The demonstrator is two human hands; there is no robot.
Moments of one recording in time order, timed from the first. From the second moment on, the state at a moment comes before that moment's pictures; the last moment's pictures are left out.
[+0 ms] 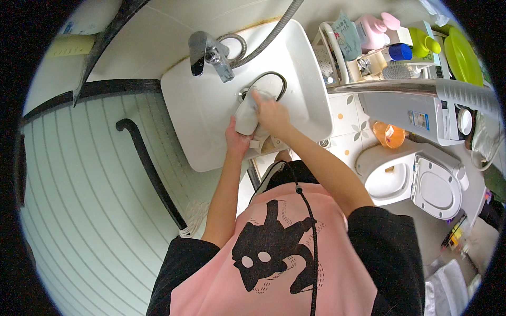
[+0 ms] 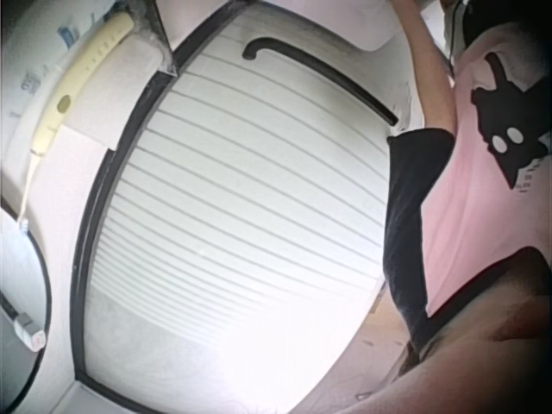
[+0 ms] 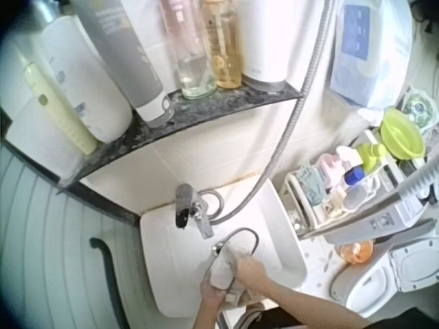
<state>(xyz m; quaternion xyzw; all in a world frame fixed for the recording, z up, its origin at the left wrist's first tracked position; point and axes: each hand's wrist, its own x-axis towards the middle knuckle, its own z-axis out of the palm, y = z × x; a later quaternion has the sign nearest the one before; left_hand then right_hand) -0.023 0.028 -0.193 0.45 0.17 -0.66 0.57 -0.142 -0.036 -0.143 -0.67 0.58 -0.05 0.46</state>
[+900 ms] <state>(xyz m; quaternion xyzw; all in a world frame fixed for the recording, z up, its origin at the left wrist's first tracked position) -0.005 0.027 -0.159 0.69 -0.63 -0.35 0.03 -0.186 -0.002 -0.168 -0.65 0.61 -0.18 0.42</state>
